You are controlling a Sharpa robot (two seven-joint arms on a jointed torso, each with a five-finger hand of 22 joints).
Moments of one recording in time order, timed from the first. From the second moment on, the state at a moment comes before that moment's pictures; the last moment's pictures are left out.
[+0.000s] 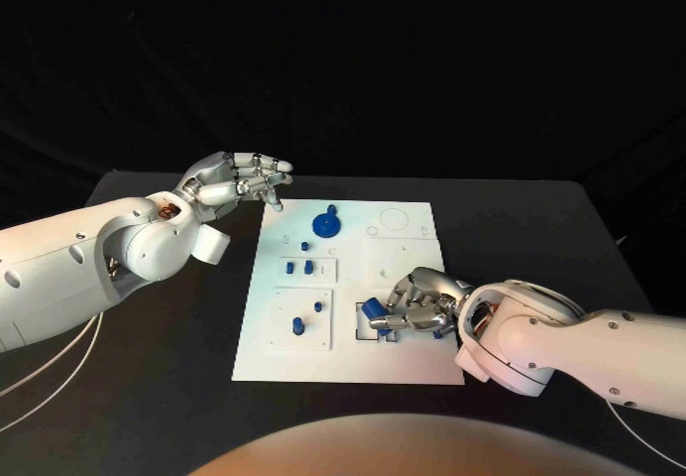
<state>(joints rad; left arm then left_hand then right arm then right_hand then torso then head) 1.17 -0.89 0.00 1.43 -0.20 0.00 0.32 1.42 -0.18 0.48 0.14 0.16 0.73 0.19 0.38 0.20 0.81 0.17 0.54 0.08 0.92 0.10 1.02 0.34 0.17 0.88 0.19 0.85 0.43 1.05 -0.96 -0.16 1.93 -1.11 -0.41 -0.45 1.29 0.02 -0.17 0.29 0.17 0.92 0.11 0.52 0.43 1.47 0.01 1.51 1.31 1.47 -0.05 1.56 1.31 0.06 1.46 0.06 1.28 1.31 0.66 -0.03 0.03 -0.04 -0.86</state>
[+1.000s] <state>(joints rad) 1.17 -0.89 0.00 1.43 -0.20 0.00 0.32 1.42 -0.18 0.48 0.14 0.16 0.73 0.19 0.38 0.20 0.81 0.17 0.54 0.08 0.92 0.10 1.02 0.34 0.17 0.88 0.19 0.85 0.43 1.04 -0.92 -0.16 1.89 -1.19 -0.43 -0.46 1.22 0.02 -0.25 0.29 0.17 0.96 0.07 0.53 0.44 1.46 0.01 1.51 1.31 1.47 -0.05 1.56 1.31 0.06 1.46 0.06 1.28 1.31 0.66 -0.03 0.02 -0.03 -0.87</state>
